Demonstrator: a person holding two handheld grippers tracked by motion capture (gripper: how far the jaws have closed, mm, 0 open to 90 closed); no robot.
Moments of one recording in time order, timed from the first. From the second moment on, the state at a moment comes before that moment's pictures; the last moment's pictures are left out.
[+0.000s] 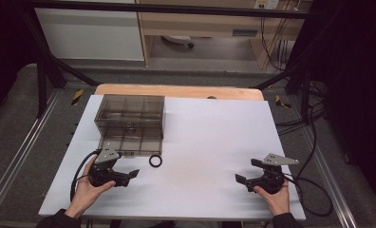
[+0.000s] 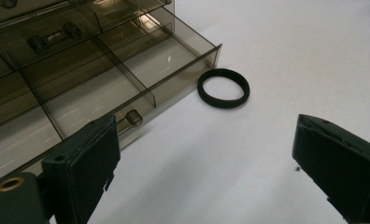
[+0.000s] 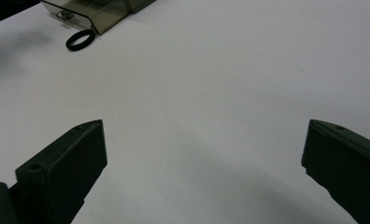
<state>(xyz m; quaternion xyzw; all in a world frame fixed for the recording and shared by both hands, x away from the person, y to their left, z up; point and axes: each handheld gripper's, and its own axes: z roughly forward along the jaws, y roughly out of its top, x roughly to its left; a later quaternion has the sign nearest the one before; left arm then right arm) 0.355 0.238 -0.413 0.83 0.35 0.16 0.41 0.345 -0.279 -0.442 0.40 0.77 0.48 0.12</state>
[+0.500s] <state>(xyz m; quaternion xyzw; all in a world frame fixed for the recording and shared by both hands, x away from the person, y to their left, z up) 0.364 0.221 -0.405 0.83 0.35 0.16 0.40 0.345 -0.279 -0.442 0.40 0.77 0.48 0.12</state>
